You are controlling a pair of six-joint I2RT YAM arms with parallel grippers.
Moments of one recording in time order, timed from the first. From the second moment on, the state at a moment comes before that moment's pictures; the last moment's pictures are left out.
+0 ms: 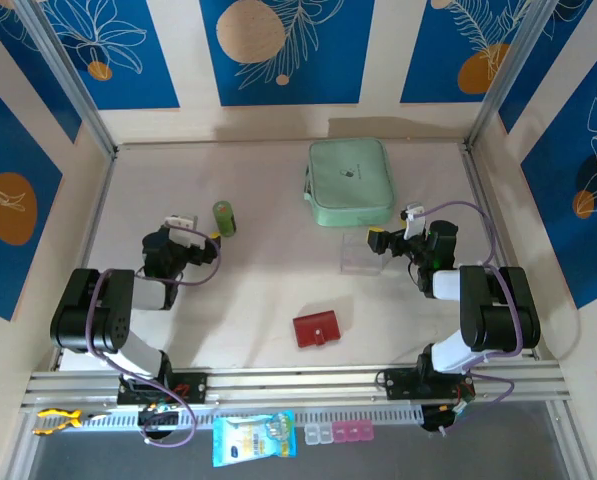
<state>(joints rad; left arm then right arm) -0.03 1.56 0.35 0.87 0.24 0.10 -0.06 1.52 0.40 0.74 -0.53 0.01</state>
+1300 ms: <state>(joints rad) -0.03 1.56 0.35 0.87 0.22 0.09 -0.06 1.52 0.40 0.76 -0.53 0.02</state>
